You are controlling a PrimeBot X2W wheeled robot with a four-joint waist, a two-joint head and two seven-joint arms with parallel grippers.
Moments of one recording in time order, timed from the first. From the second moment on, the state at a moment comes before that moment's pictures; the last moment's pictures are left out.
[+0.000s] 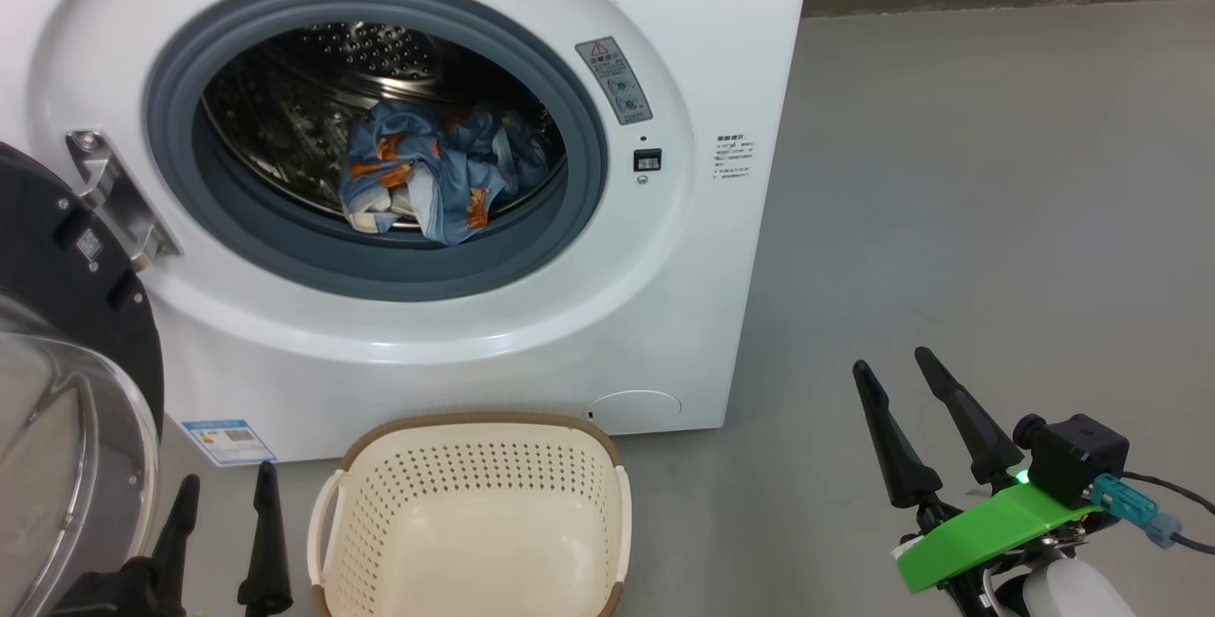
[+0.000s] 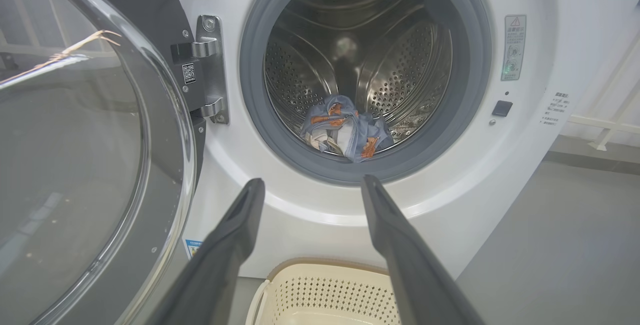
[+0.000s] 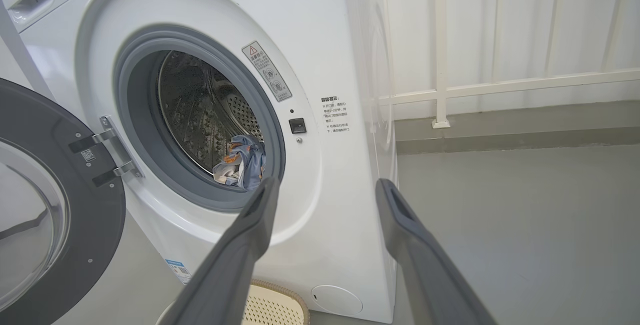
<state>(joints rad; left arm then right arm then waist) 0.04 0.16 -0.05 0.12 -0.39 -0.03 -0.26 -0.16 -0.18 0.19 0.23 0.43 0.12 -0.26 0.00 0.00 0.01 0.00</state>
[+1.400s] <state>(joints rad) 0.04 0.15 -0.03 0.10 -0.37 -0.04 -0.26 -0.16 -0.18 0.19 0.23 0.43 0.12 -0.26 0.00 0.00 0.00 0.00</state>
